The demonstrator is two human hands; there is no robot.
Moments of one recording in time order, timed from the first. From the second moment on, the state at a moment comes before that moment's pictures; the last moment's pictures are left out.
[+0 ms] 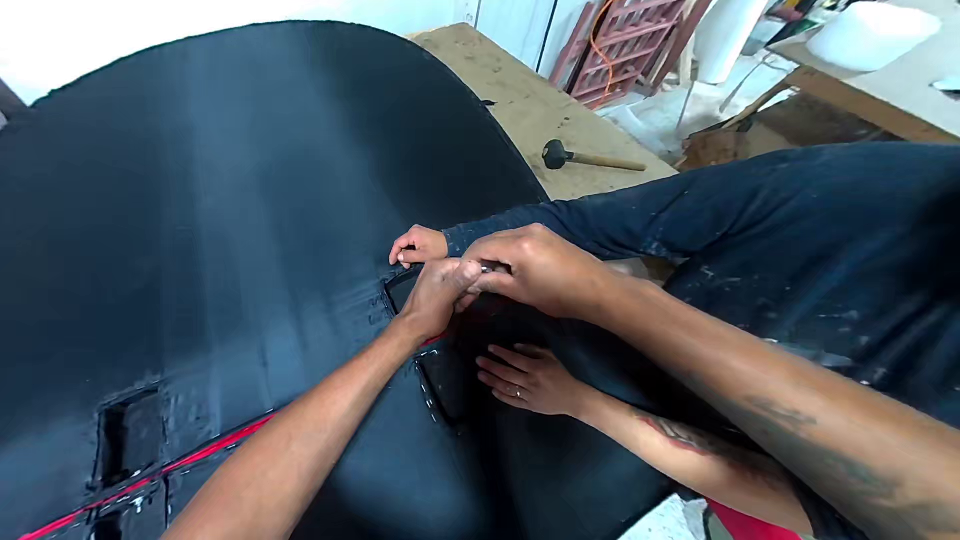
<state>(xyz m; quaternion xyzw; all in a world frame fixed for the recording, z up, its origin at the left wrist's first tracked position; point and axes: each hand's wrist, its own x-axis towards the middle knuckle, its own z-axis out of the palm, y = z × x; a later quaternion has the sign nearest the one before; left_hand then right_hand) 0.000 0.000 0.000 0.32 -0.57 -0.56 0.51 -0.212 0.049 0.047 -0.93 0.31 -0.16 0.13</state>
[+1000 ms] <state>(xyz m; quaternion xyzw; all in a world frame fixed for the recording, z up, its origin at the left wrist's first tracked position) 0.019 0.101 -0.078 0.74 -0.65 -0.11 0.12 -0.163 0.091 0.015 -0.60 0.59 -0.23 0.50</state>
